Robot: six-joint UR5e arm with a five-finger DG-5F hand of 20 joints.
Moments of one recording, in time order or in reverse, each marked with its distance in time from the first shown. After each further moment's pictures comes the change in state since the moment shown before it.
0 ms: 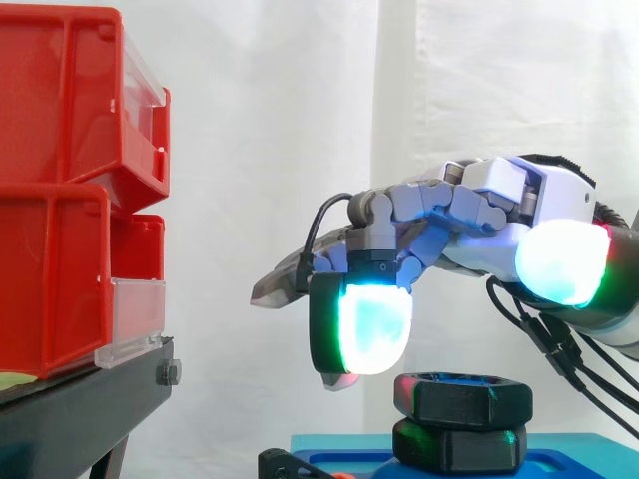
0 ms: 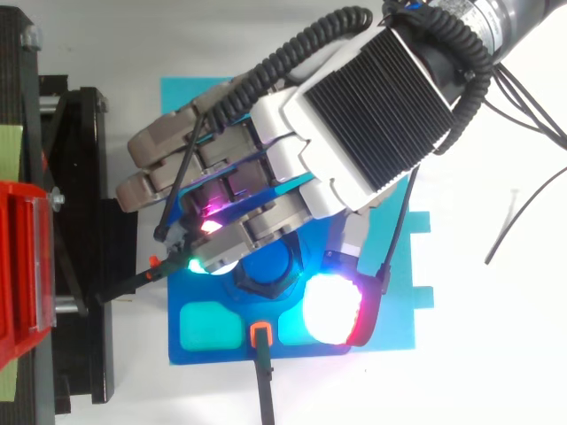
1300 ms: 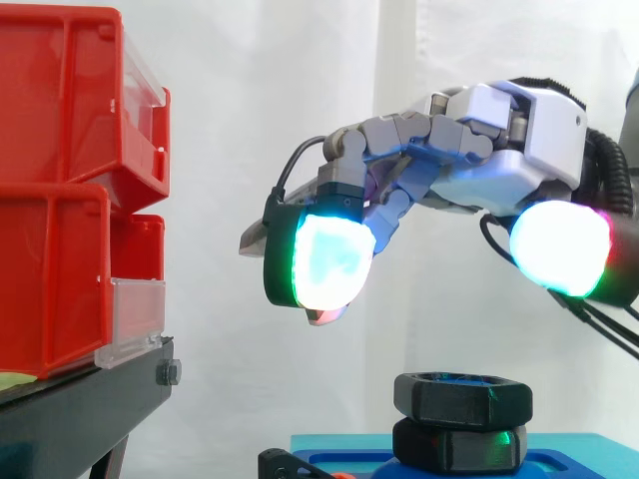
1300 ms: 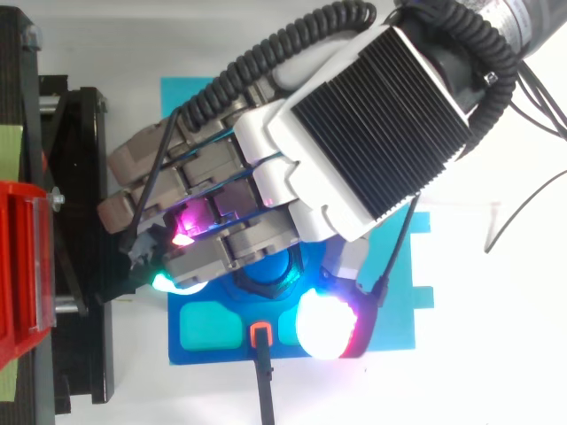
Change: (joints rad) arm 0.020 0.004 0.176 -0.343 -0.007 -0.114
